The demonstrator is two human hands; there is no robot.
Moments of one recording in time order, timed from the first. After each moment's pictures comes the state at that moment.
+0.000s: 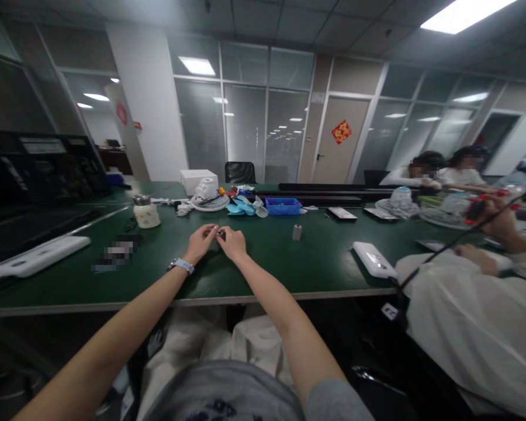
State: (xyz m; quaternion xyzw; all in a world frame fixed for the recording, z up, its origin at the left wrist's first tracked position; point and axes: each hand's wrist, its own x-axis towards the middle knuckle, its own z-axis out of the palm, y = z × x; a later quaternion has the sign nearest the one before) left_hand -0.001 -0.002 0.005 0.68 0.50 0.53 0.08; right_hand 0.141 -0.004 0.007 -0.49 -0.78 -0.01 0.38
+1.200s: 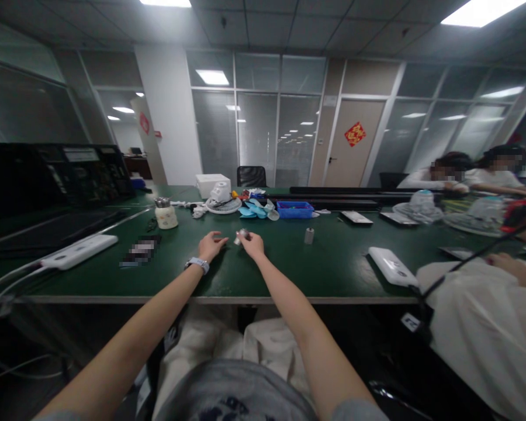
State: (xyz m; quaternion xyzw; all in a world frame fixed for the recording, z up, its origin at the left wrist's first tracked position) left_hand -0.013 0.004 -0.004 0.58 0.69 0.42 0.11; right_hand 0.160 0.011 0.000 -0.52 -0.64 0.30 0.48
